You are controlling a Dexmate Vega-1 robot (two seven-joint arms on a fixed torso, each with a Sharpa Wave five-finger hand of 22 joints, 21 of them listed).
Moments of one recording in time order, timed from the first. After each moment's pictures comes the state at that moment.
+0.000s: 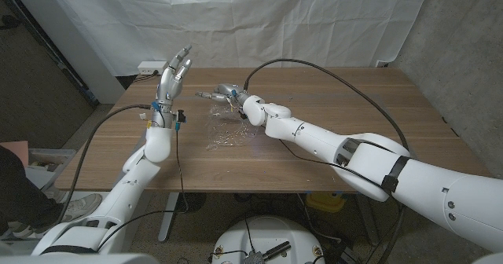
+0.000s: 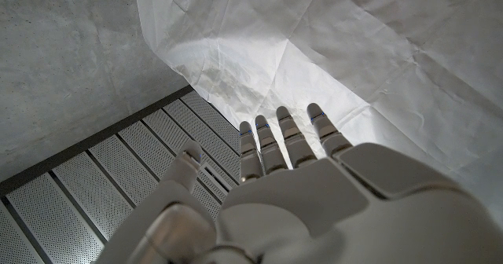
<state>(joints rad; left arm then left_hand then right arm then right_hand) 0.82 0.36 0.04 -1.07 0.46 -1.01 0.52 0.06 0.07 0.64 -0.01 0.18 0.31 -0.10 0.18 0.18 0.31 -0.06 0.20 0.19 0.30 -0.04 0.19 0.18 0.06 0.13 0.39 0.20 -0.28 0.00 -1.01 -0.89 -0.54 -0.06 -0.10 0.17 -0.05 0.12 0.02 0.27 0.48 0.05 0.18 0.20 0.34 0.11 0.26 0.29 0.31 0.03 0.53 0.45 0.22 0.20 0.40 0.19</state>
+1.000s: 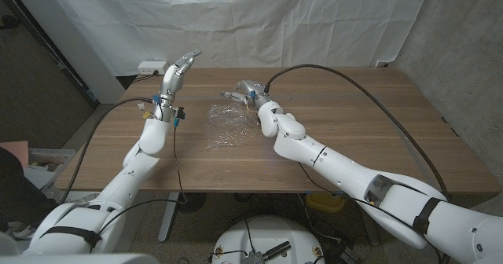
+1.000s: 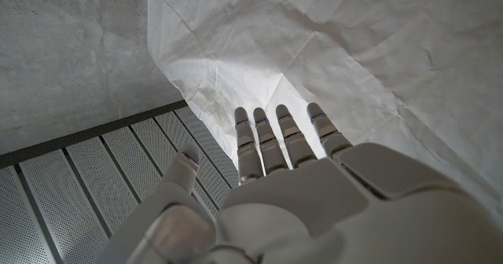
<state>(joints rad) 0.73 0.40 0.12 -0.95 0.14 -1.02 0.17 0.05 0.06 0.63 0.00 0.18 0.48 -0.02 0.23 0.18 0.40 -0.04 0.24 0.20 0.31 -0.03 0.19 0.18 0.07 0.14 0.39 0.21 -0.56 -0.21 -0.92 -1.52 -0.70 -0.51 -0.08 0.39 0.02 0.21 -0.11 0.27 0.48 0.04 0.20 0.20 0.36 0.09 0.26 0.29 0.30 0.00 0.51 0.44 0.24 0.19 0.37 0.19</state>
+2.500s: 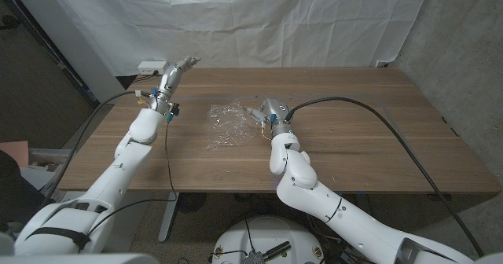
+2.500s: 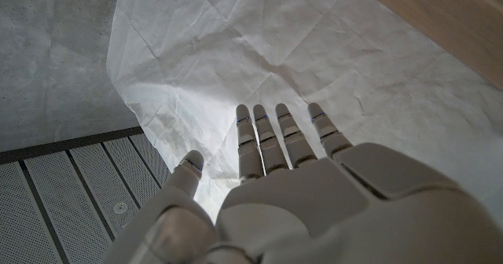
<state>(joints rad) 0.73 0.46 0.13 -1.06 -0.03 -0.70 -0.03 0.00 0.07 0.61 0.07 0.18 0.50 -0.01 0.21 0.19 0.43 -0.03 0.24 0.20 0.32 -0.02 0.19 0.18 0.06 0.14 0.39 0.21 -0.89 -0.29 -0.89 -1.93 -0.83 -0.87 -0.13 0.44 0.03 0.22 -0.12 0.23 0.74 0.11 0.30 0.23 0.49 0.10 0.33 0.31 0.41 -0.02 0.57 0.48 0.25 0.18 0.34 0.19</state>
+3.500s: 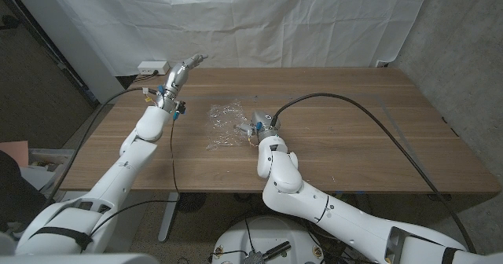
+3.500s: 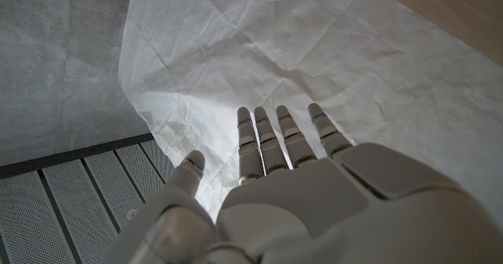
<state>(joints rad) 0.74 0.45 0.15 -1.10 0.03 -0.69 0.01 0.02 0.07 0.61 0.08 0.18 0.46 -0.02 0.20 0.19 0.40 -0.04 0.22 0.20 0.30 -0.03 0.19 0.18 0.06 0.14 0.39 0.21 -0.78 -0.25 -1.06 -1.88 -0.89 -1.04 0.05 0.56 0.03 0.24 -0.15 0.23 0.79 0.11 0.32 0.25 0.46 0.09 0.35 0.34 0.37 -0.01 0.61 0.54 0.23 0.17 0.31 0.19</state>
